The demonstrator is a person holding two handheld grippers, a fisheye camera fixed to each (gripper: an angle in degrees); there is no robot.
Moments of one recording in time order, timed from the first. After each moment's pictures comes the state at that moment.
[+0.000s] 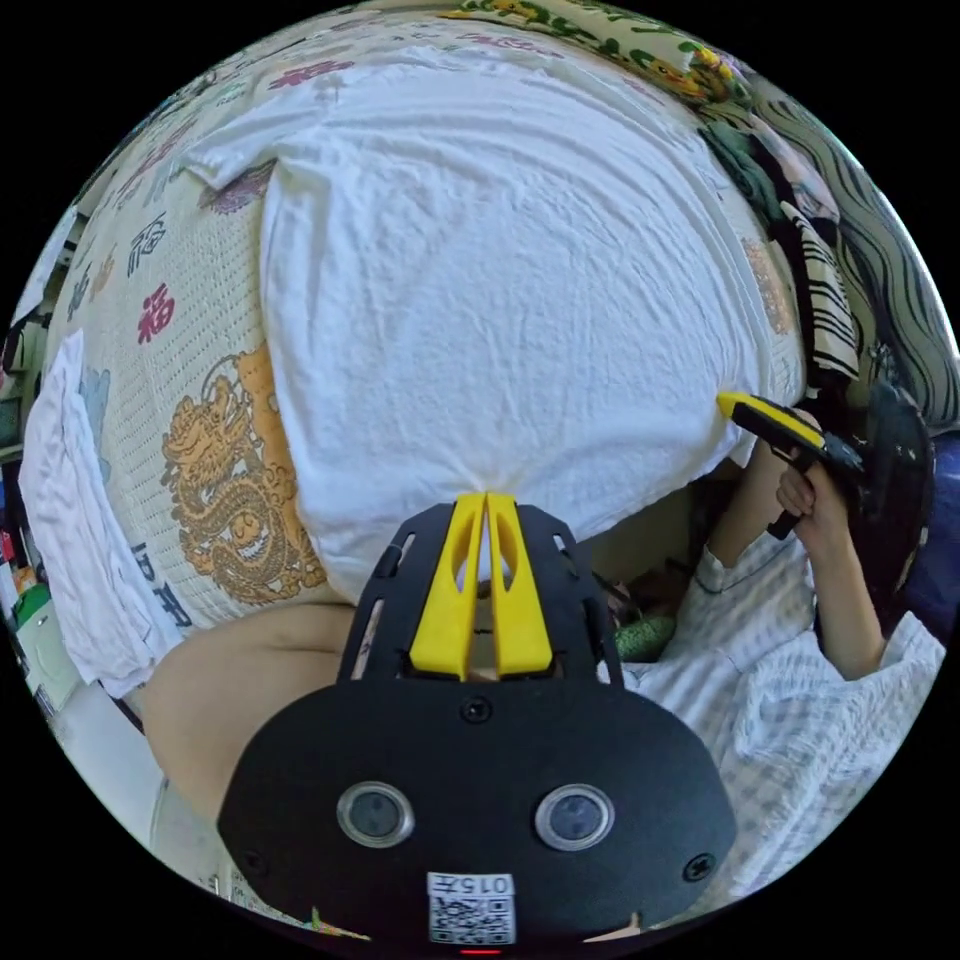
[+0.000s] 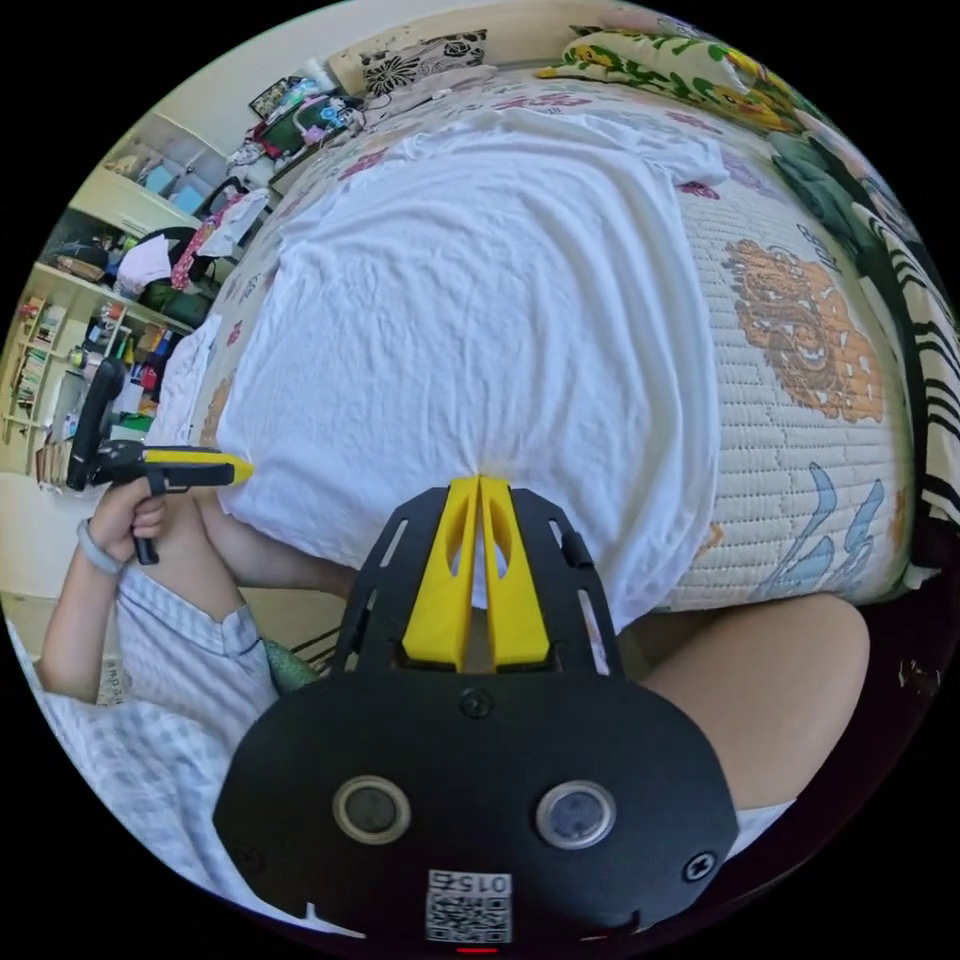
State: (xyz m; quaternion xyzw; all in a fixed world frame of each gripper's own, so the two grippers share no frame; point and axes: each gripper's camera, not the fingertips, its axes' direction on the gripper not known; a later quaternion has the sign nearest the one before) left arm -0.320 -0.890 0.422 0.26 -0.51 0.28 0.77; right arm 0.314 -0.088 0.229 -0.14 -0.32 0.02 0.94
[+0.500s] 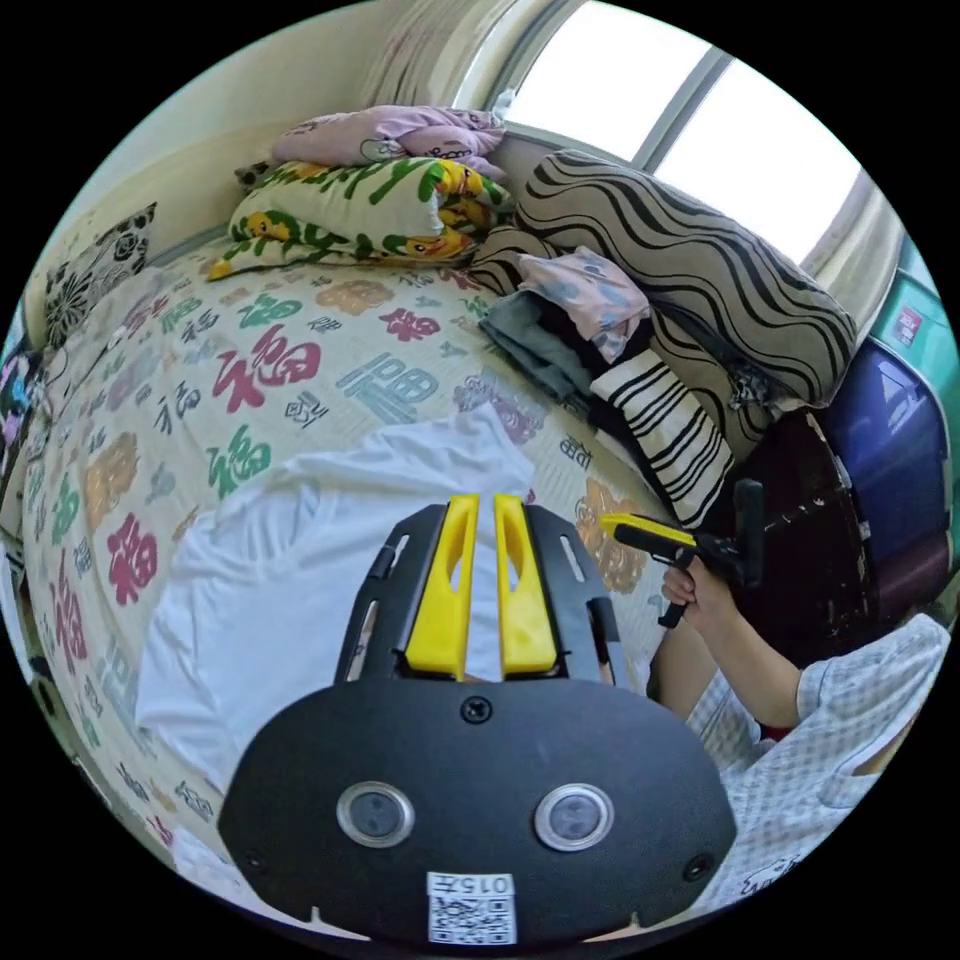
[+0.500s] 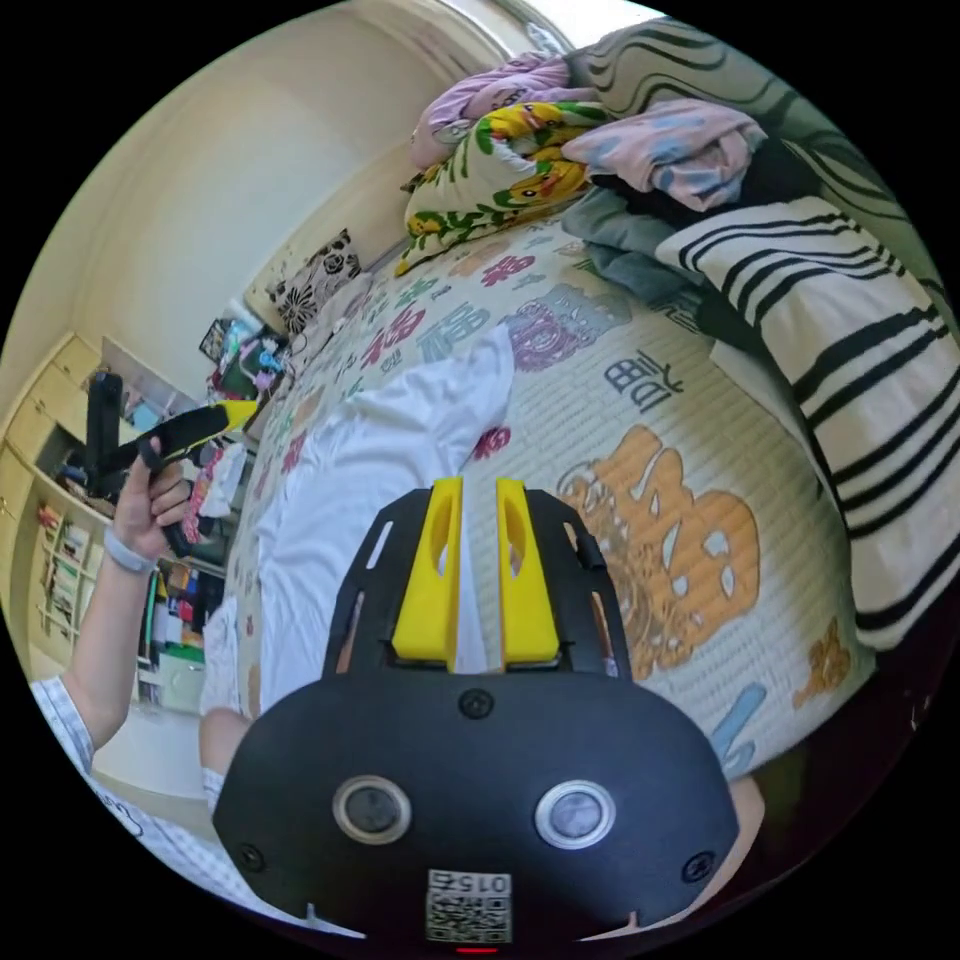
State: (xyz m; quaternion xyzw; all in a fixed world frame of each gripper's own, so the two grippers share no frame) left arm 0.017 -0.961 0.486 0.27 -0.43 0.59 0.63; right arm 0.531 -0.164 0.281 0.05 -0.33 0.28 0.90
